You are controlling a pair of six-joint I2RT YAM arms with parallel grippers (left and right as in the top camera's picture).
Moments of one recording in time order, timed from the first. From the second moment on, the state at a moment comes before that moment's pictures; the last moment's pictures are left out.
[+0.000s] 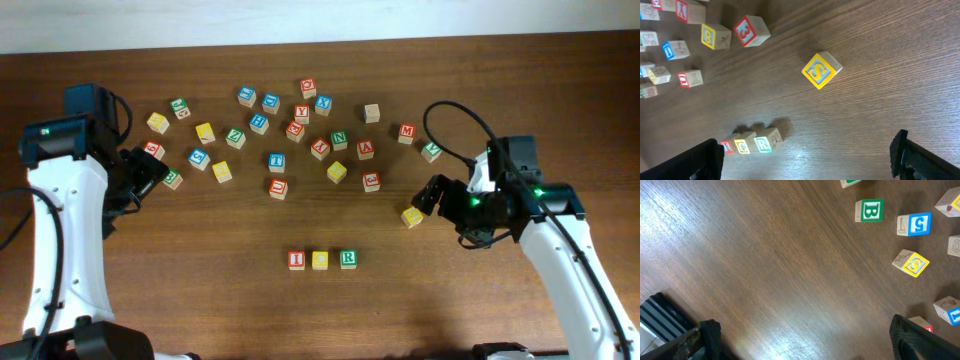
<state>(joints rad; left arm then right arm) 0.18 1.61 1.58 -1.43 -0.15 -0.73 0.00 1.30 0.98 -0.93 -0.38 0.52</state>
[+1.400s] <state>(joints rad) 0.18 1.61 1.58 -1.43 -0.15 -0.73 0.23 1.94 1.87 -1.06 -0.25 0.30</state>
